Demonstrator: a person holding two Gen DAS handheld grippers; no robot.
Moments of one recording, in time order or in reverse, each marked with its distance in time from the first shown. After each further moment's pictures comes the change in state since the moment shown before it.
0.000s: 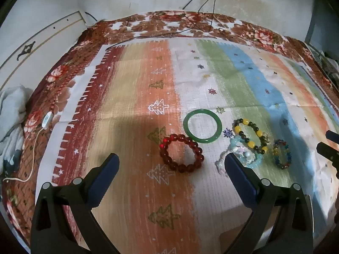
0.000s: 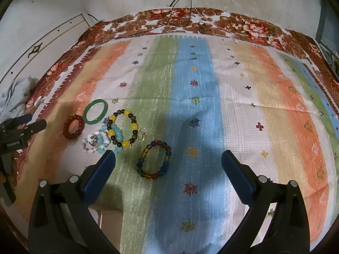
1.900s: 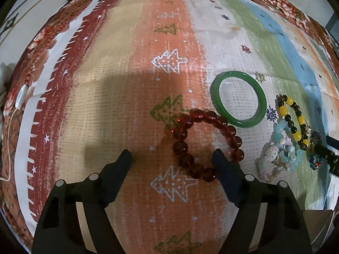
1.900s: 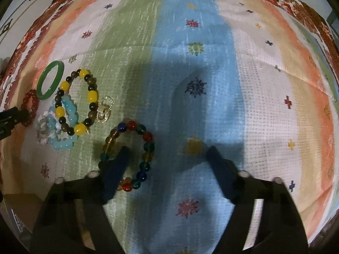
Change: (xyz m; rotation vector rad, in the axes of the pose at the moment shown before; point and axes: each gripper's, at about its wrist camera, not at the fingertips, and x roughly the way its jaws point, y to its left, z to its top) left arm 0.101 0.020 -0.001 -0.032 0.309 0.001; right arm 0.108 -0.008 0.003 0.025 0.334 -0.088
